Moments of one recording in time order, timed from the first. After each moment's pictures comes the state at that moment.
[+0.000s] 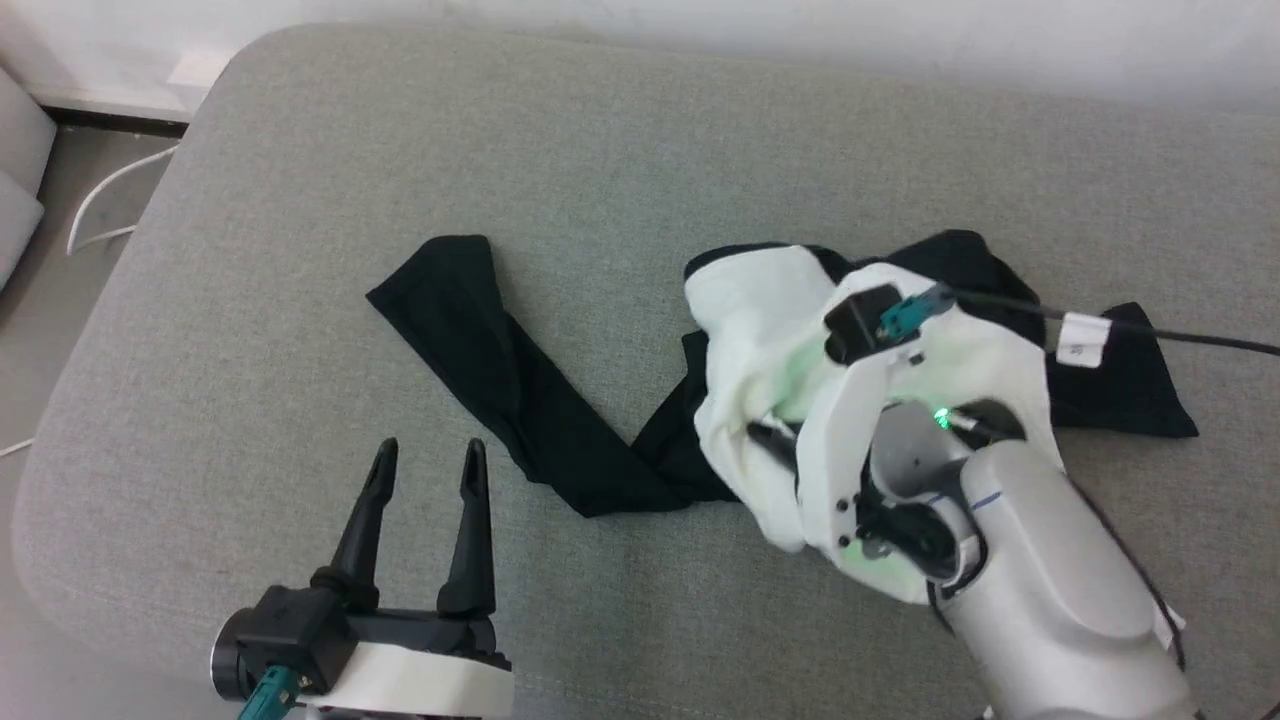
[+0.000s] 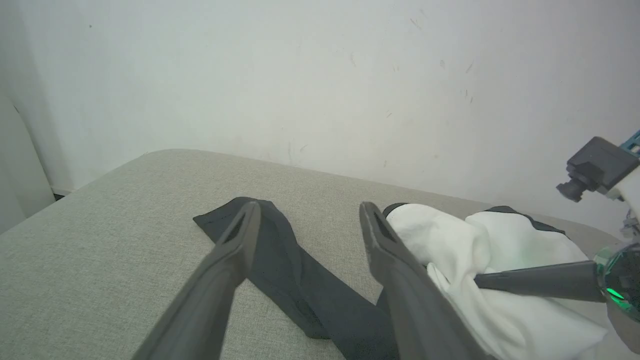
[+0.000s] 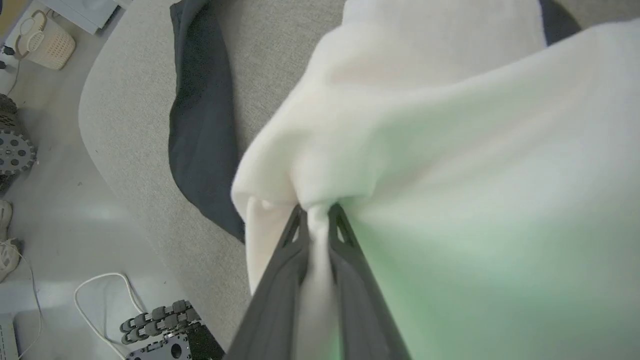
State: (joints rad) left arm 0.08 0.05 -0.13 -0.13 -0.22 0.00 -0.26; right arm -0.50 -0.05 0.32 0.36 0.48 0.13 0.69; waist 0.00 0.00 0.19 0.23
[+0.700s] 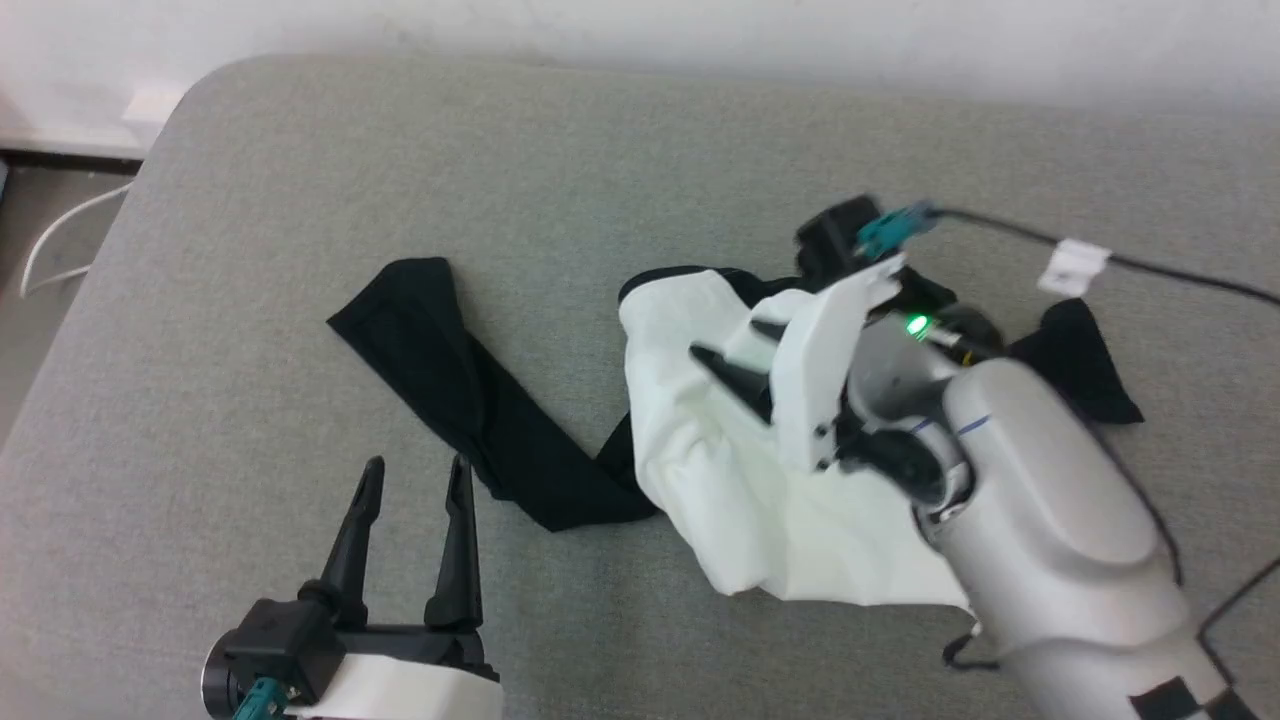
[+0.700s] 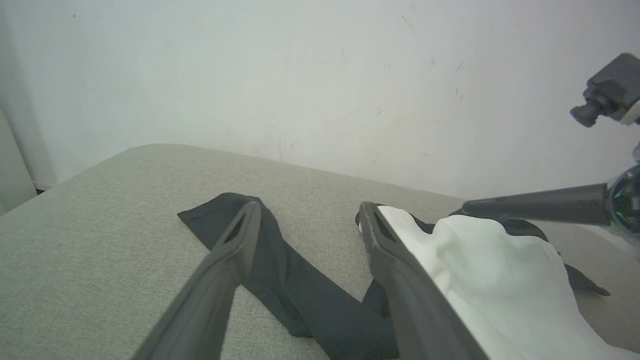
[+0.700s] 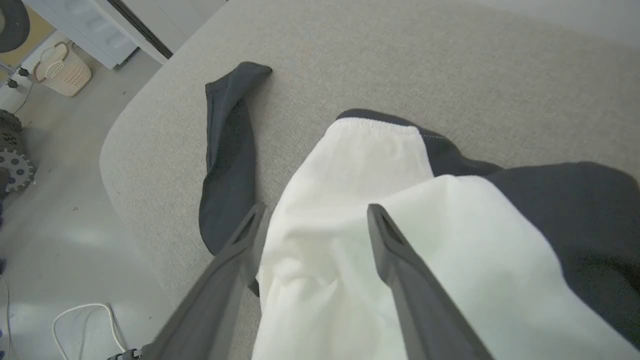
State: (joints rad) left arm 0.09 0.05 -0.11 -0.12 -0.24 0.00 -0.26; right arm -0.65 -0.05 0.42 0.44 0.56 0.13 0.61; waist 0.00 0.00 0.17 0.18
